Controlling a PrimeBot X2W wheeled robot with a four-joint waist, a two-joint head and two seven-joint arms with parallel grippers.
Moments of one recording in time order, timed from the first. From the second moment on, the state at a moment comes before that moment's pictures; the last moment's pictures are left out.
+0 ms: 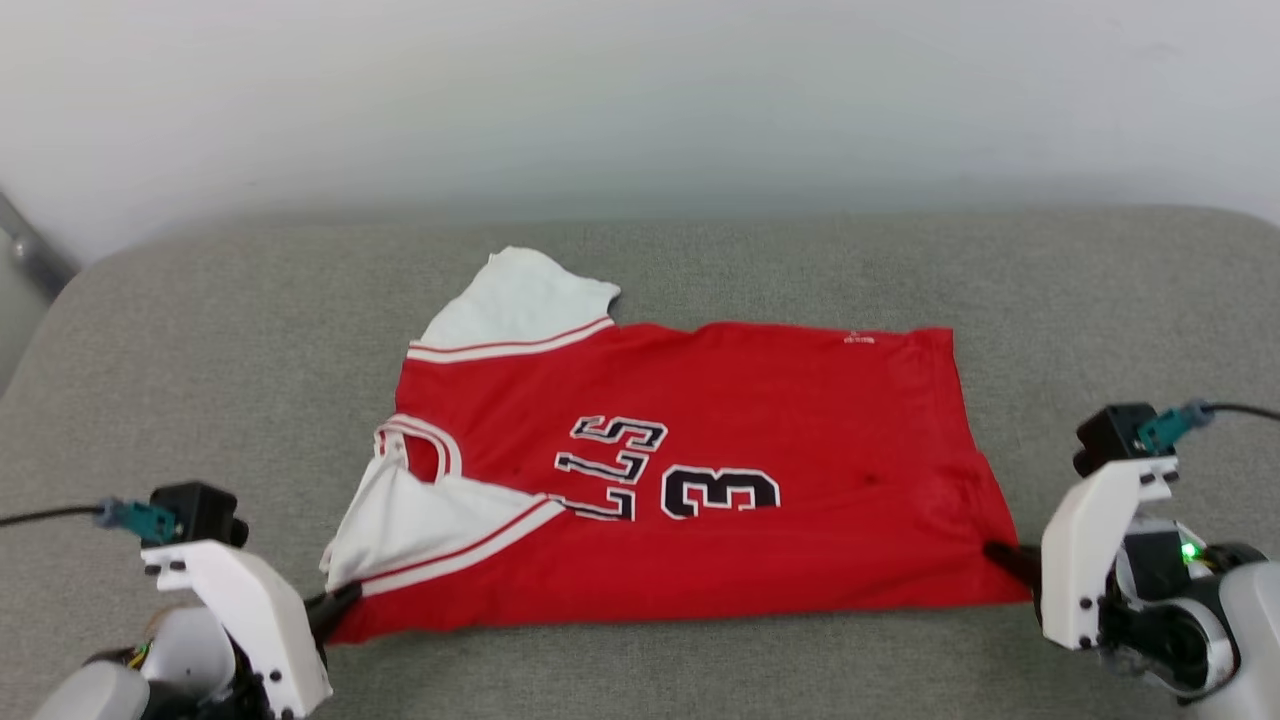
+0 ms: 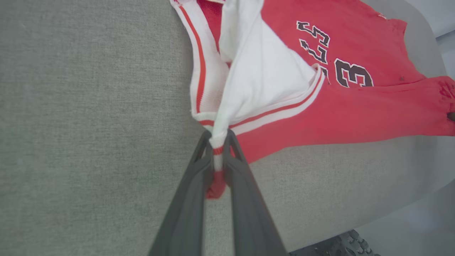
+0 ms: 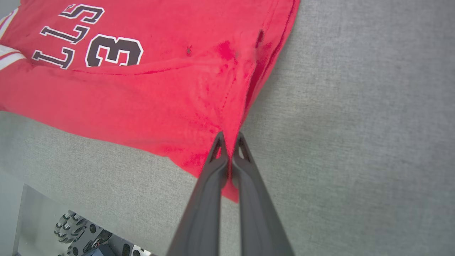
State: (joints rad) left arm -0.14 0.68 -0.39 0.04 -1.08 0.13 0.53; right arm -0.29 -0.32 0.15 0.28 0.60 0.13 0.82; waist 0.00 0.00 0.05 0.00
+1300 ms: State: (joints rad) left arm -0.70 0.62 -0.34 0.31 -0.83 0.12 0.22; right arm -0.32 -0.17 0.07 0.01 0.33 0.13 0.02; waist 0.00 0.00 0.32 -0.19
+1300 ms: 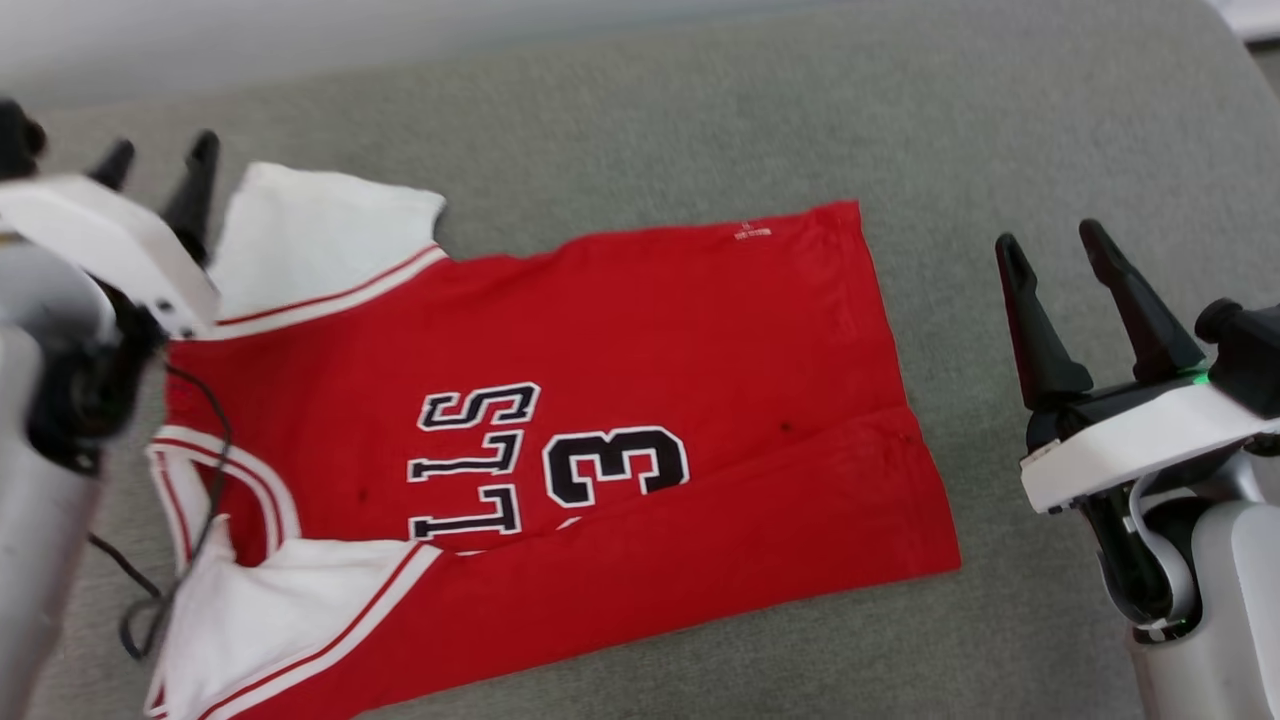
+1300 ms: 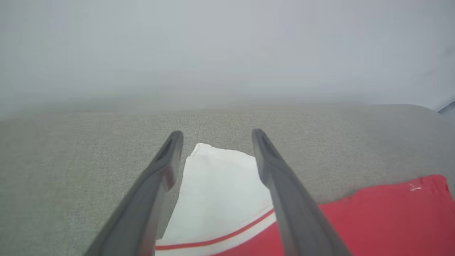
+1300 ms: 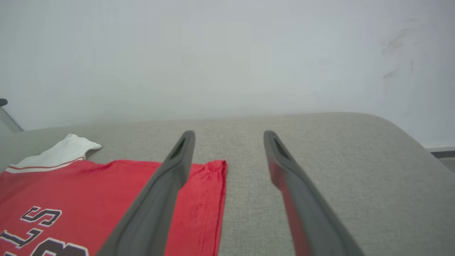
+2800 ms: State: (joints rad) left arm -1.04 0.76 -0.45 0.34 -0.88 0.10 0.81; right arm -0.65 -0.25 0.12 0.12 0.56 0.13 0.52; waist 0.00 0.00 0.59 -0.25
